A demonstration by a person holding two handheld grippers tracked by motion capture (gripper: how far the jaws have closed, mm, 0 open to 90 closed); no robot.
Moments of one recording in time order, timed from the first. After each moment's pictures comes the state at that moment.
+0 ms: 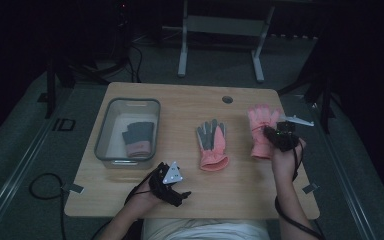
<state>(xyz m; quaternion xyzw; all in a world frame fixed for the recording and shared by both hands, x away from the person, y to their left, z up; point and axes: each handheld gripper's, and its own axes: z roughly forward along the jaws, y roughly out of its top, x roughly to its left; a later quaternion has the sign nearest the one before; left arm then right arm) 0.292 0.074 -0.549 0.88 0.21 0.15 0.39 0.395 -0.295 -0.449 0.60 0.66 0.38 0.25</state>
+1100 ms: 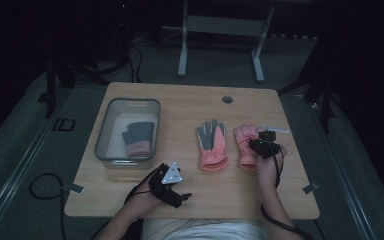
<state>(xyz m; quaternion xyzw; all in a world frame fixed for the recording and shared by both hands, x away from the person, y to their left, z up) 0.291 0.074 -0.549 0.88 0.20 0.13 0.40 0.417 -0.274 -0.516 0.63 0.67 0.31 0.23</state>
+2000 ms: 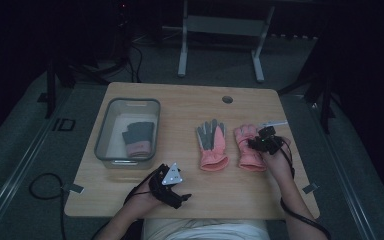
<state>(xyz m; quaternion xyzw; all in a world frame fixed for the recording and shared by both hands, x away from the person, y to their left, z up) 0.290 0.074 -0.550 0.89 0.20 0.13 0.40 0.433 -0.288 -0.509 0.51 0.79 0.28 0.20</state>
